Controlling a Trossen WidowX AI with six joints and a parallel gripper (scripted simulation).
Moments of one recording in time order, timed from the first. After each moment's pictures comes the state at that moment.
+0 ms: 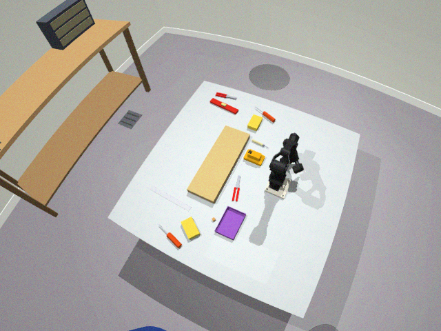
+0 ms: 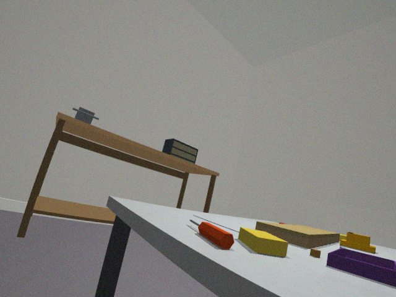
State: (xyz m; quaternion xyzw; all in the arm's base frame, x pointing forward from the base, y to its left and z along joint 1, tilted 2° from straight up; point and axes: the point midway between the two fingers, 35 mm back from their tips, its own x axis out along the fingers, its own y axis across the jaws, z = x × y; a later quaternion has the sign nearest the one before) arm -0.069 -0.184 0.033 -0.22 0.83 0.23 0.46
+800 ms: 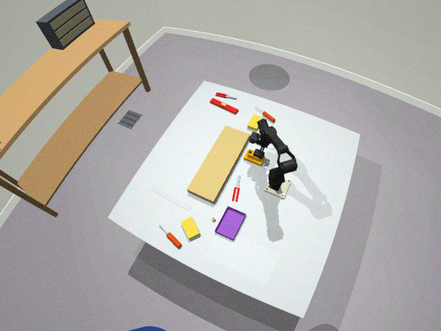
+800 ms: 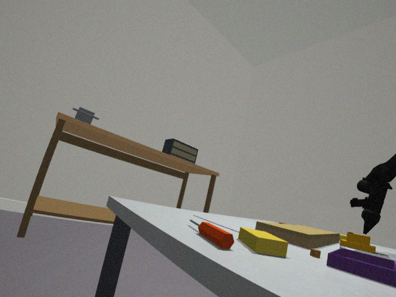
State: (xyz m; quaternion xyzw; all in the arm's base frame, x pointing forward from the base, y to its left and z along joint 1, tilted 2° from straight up) arm 0.174 -0.166 0.082 -0.08 0.62 -0.03 0.78
